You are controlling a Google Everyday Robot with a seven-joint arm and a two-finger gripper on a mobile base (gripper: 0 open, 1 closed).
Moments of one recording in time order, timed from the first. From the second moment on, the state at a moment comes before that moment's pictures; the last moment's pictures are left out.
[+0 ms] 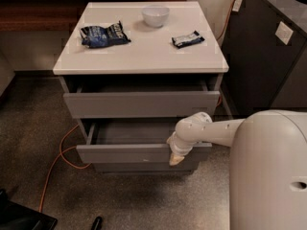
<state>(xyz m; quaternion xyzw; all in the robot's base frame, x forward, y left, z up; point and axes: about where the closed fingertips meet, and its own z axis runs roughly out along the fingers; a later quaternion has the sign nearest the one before) 0.634 -0.110 0.439 -0.73 0.67 -0.01 0.16</state>
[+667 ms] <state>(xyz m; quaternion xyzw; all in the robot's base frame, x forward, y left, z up) 0.656 -0.102 0.392 -0.72 0.68 -0.01 0.15</state>
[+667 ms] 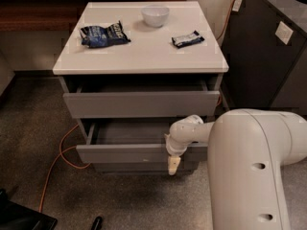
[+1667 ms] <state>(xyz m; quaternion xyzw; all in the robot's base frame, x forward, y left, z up) 0.658 -0.096 0.390 -0.72 0.68 0.00 0.15</state>
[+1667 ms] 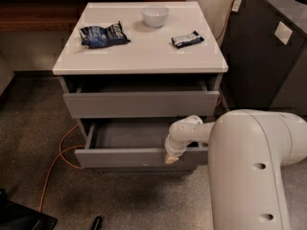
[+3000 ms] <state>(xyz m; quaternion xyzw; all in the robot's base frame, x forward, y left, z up) 0.633 -0.088 0.396 -0.74 0.66 0.01 0.15</state>
